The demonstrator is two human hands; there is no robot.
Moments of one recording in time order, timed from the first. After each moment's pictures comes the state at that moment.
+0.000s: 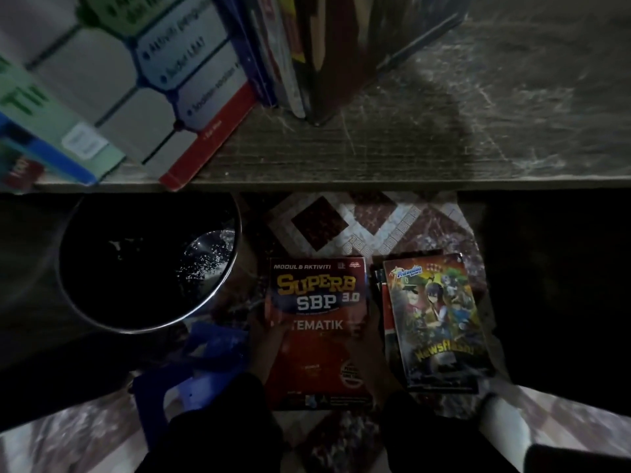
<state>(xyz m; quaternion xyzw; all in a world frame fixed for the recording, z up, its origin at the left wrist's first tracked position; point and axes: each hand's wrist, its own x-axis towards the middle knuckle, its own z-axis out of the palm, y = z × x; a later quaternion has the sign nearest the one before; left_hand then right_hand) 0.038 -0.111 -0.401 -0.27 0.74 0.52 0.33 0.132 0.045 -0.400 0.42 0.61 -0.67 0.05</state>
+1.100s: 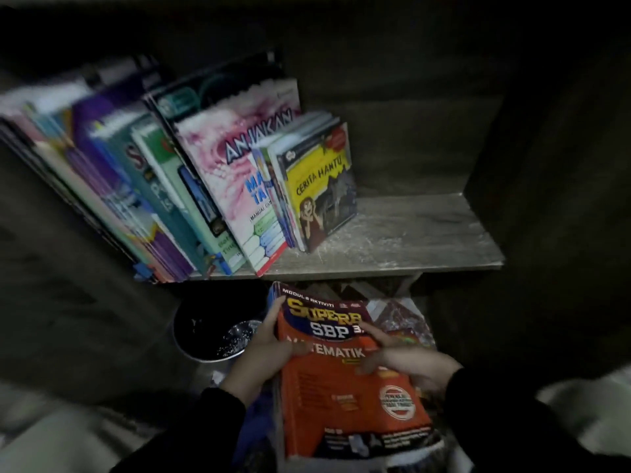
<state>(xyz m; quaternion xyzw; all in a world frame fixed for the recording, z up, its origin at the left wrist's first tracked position) 0.070 -0.100 -0.044 0.05 0.74 0.59 0.33 0.167 0.115 -0.081 0.22 0.60 -0.71 0.28</state>
